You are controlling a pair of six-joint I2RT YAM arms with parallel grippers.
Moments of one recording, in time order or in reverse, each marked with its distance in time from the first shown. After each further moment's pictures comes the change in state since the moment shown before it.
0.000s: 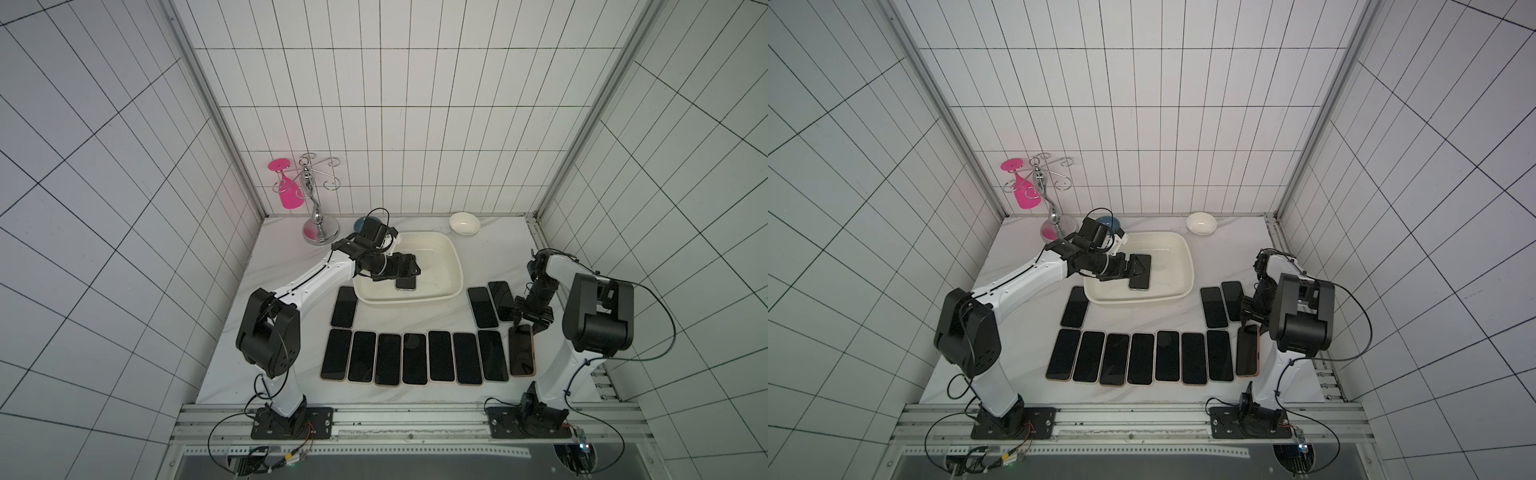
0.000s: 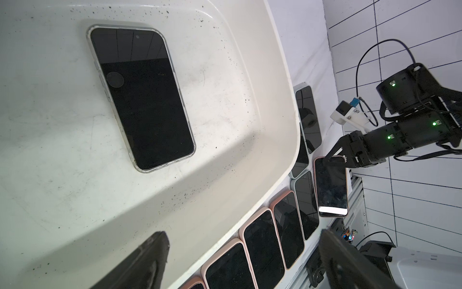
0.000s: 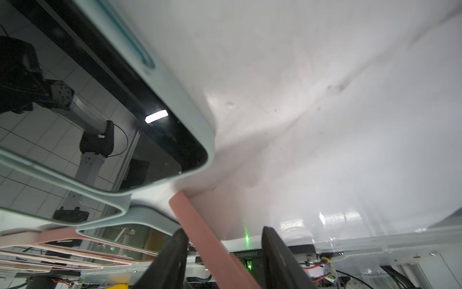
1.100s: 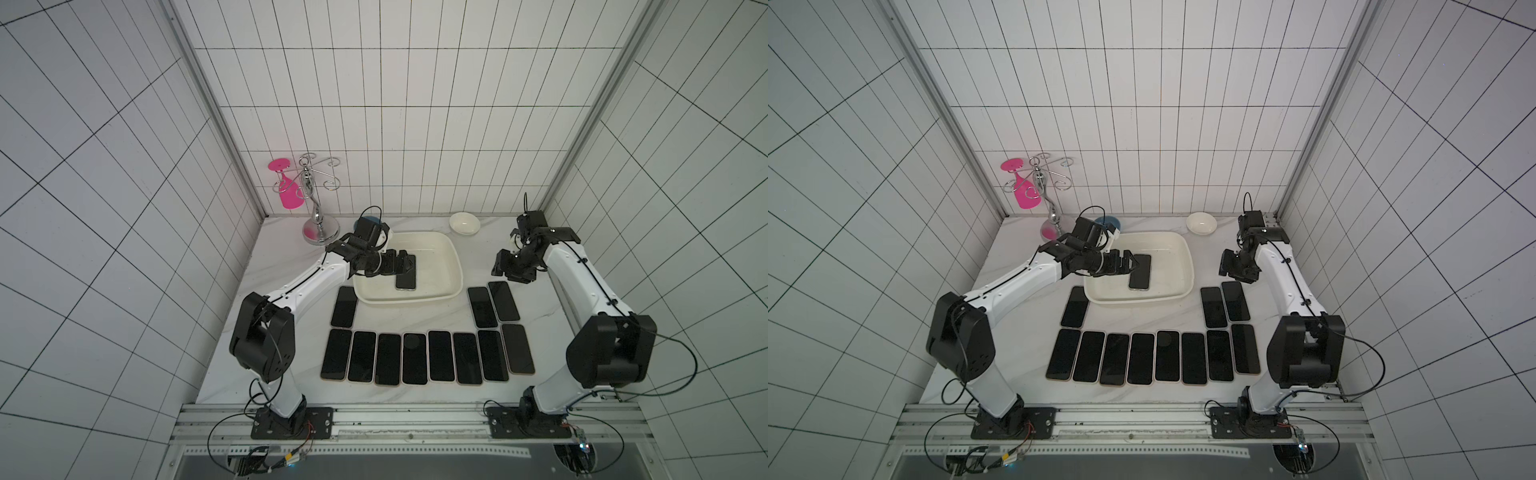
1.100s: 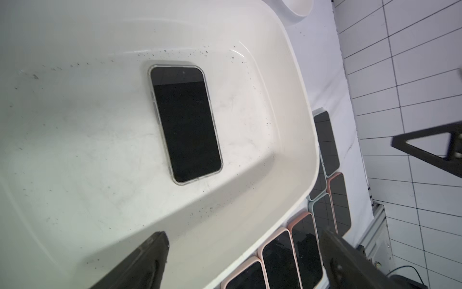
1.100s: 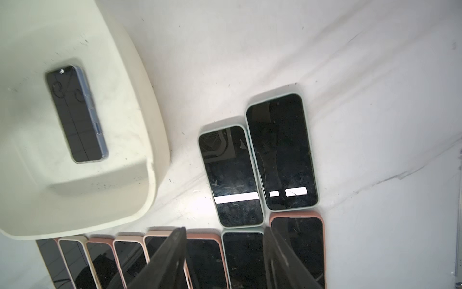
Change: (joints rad) left arm 0.026 0.029 0.042 0.035 -0.145 -0.005; right arm 0.238 -0.284 0.249 0.172 -0.050 0.119
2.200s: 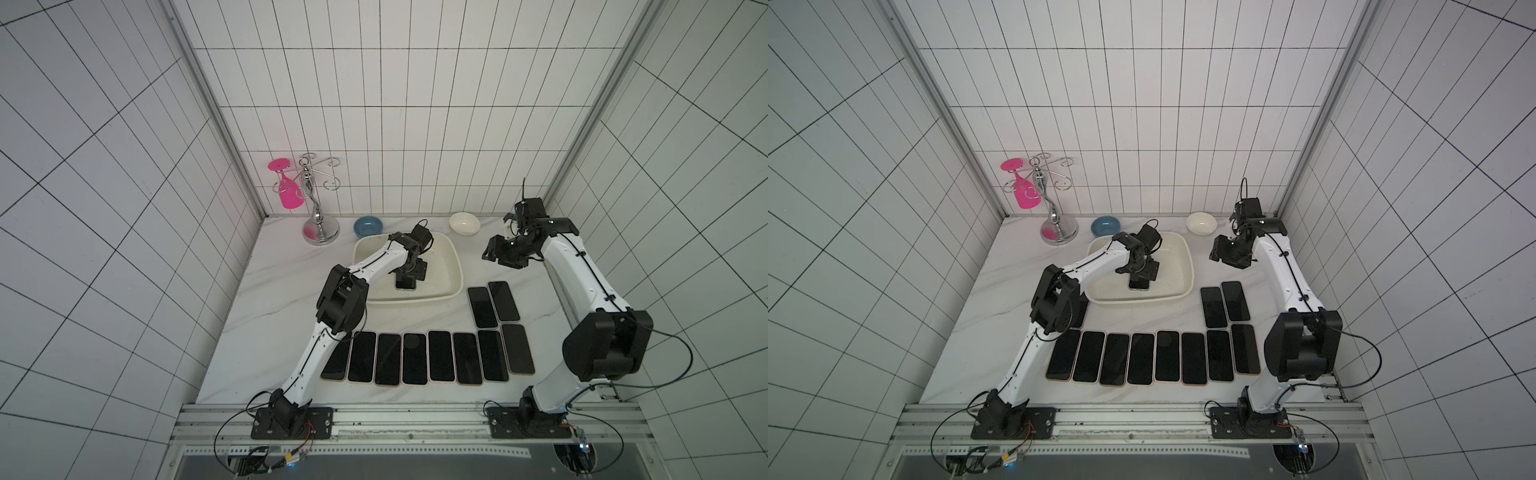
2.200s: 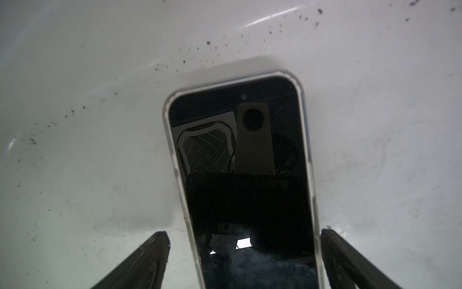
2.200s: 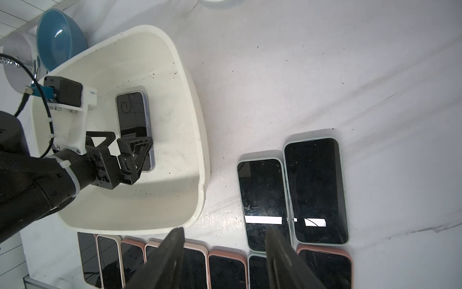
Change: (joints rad) left arm -0.161 0.667 0.678 -0.404 -0.526 0.066; right arm 0.040 0.064 0.102 0.045 -0.113 -0.040
